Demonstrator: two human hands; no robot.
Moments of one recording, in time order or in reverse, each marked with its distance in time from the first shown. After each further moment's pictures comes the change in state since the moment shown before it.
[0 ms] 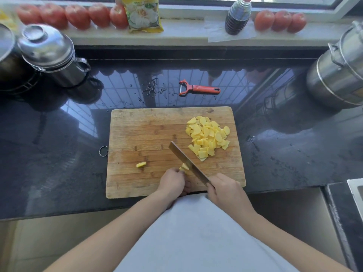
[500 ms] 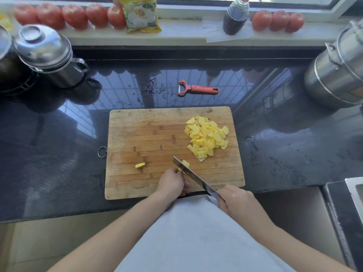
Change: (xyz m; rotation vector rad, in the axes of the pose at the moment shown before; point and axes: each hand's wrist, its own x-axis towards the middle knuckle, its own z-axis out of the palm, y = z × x) left_hand -0.001 -0.001 -0.001 -0.013 -0.028 0.015; right_hand -0.031 0.010 -0.021 -0.107 -0.094 -0.004
